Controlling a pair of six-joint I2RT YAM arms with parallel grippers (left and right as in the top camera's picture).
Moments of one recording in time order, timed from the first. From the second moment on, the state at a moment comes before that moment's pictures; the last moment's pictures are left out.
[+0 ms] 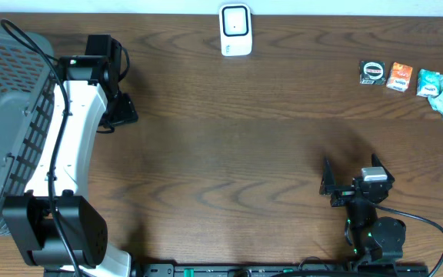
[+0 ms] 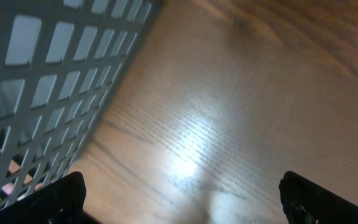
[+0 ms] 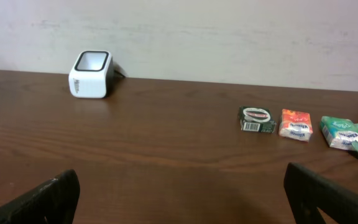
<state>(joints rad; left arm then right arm) -0.01 1.71 1.54 -1.31 -0.34 -0.39 0.04 0.01 0.01 -0.07 -0.02 -0.03</state>
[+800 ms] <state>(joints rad) -0.05 0.74 0.65 -0.43 0.00 -0.19 0.04 0.01 0.01 -0.07 -0.02 -0.04</state>
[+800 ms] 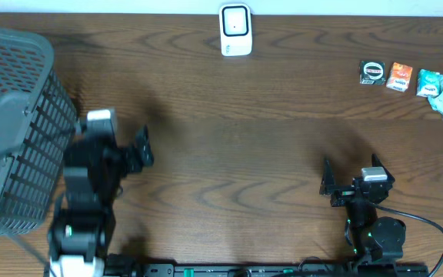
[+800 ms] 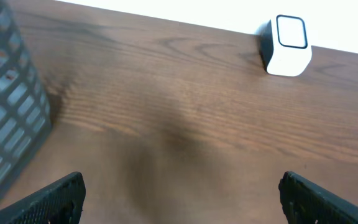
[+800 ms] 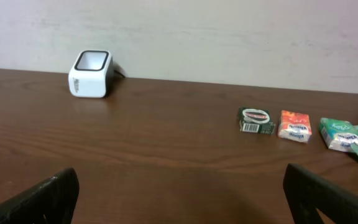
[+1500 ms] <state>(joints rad) -0.03 0.13 0.19 -0.23 0.00 -0.19 0.04 0.01 0.01 -0.07 -0.02 -0.04</state>
